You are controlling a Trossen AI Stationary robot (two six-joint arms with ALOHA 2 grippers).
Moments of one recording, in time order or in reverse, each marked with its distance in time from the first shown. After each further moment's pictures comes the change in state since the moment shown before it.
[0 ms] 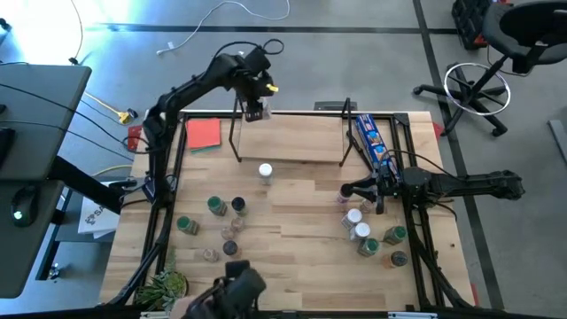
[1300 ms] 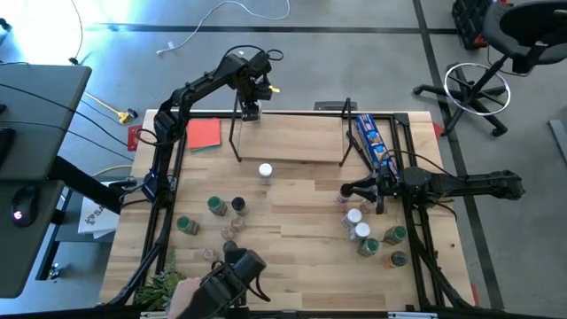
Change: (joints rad) left arm 0.071 0.139 0.026 -0.052 -0.065 0.117; right arm 0.000 0.000 0.000 0.000 0.000 0.000
